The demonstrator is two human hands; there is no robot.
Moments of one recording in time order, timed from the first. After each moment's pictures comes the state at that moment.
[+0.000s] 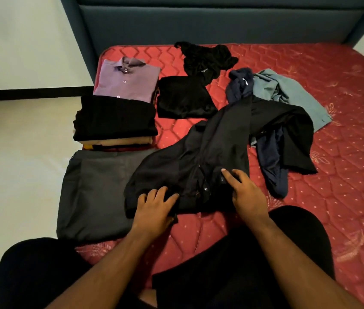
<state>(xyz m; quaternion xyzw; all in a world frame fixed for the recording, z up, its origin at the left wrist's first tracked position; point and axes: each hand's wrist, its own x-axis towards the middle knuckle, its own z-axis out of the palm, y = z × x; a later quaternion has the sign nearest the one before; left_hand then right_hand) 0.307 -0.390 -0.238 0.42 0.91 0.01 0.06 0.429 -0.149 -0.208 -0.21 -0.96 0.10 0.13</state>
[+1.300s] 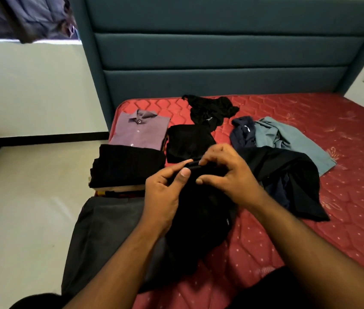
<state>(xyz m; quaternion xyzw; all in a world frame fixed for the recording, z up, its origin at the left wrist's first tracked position) 0.273 -0.342 -0.043 0.22 0.59 0.77 0.09 0.328 -0.180 -0.021 0.05 -0.87 0.42 0.26</state>
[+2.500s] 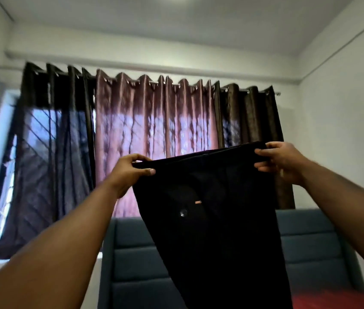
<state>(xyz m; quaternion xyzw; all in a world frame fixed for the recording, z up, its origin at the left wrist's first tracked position) 0.123 -0.399 0.429 0.41 0.64 0.63 -0.16 0.355 -0.102 0.451 -0.02 -0.69 0.55 0.46</state>
